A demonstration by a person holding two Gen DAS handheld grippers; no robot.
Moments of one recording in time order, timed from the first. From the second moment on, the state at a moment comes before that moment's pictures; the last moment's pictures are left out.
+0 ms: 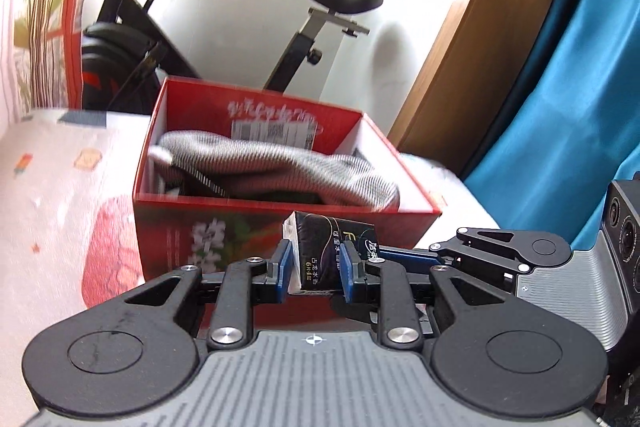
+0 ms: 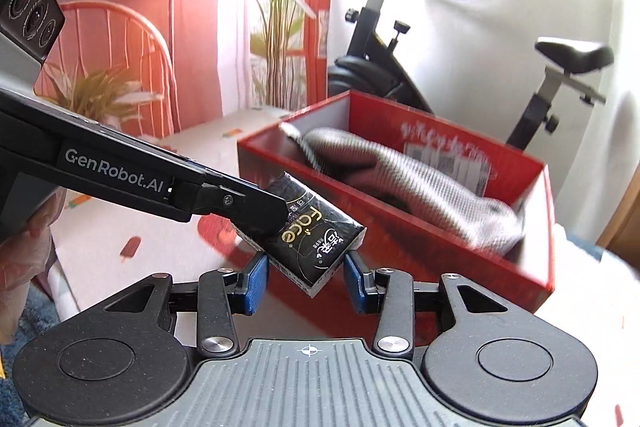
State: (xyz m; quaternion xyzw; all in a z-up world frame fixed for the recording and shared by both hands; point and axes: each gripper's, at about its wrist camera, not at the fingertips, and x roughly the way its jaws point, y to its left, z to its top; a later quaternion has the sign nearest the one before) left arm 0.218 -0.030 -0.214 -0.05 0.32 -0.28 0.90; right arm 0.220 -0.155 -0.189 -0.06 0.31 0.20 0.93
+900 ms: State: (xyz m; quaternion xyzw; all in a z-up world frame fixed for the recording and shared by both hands) left arm 0.368 -0.061 -0.216 -0.10 0.36 -0.23 0.90; right arm 0.364 -0.198 -0.194 -0.07 0.31 0.11 0.94
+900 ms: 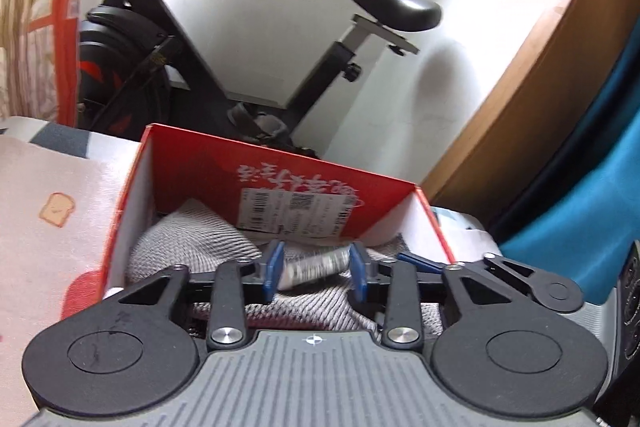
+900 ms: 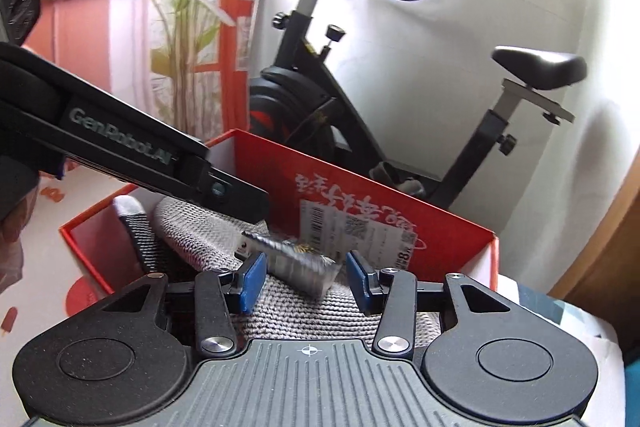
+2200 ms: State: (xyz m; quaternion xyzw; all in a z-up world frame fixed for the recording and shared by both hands) left arm 0.104 -0.002 0.002 0.04 0.13 -0.06 0.99; right arm 0.155 -0.223 0.024 0.05 0.17 0.02 0.98
